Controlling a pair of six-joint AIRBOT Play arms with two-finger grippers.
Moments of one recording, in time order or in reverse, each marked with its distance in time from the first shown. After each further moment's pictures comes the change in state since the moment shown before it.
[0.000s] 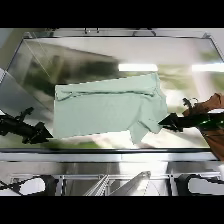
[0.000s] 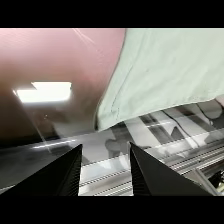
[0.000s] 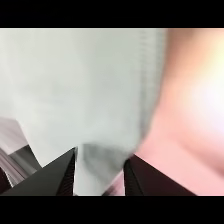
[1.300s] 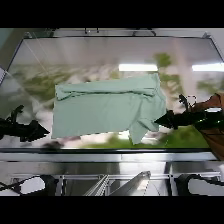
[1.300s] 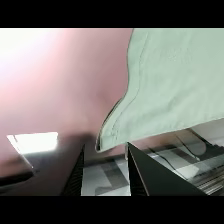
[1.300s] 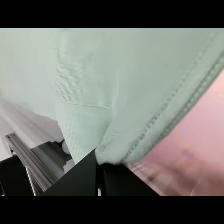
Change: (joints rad) left arm 0.132 0.035 -0.036 -0.122 0.105 0.156; right arm 0.037 0.031 -0.006 0.126 0.064 -0.056
